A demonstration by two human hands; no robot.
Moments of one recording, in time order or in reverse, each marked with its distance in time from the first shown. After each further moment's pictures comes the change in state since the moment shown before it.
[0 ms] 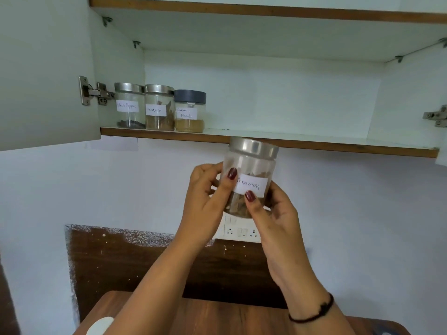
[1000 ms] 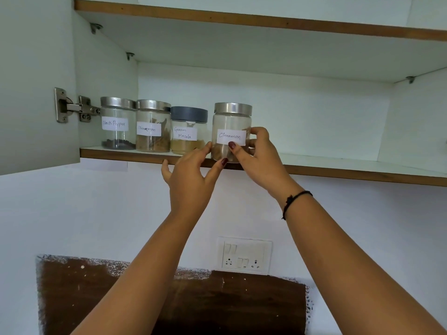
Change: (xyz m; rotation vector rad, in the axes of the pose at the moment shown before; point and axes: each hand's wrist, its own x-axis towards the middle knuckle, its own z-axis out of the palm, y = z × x) left_hand 0.139 -0.075 -0.010 0.545 0.287 0.100; right_hand 0.213 -0.002 0.034 -0.645 -0.082 -0.170
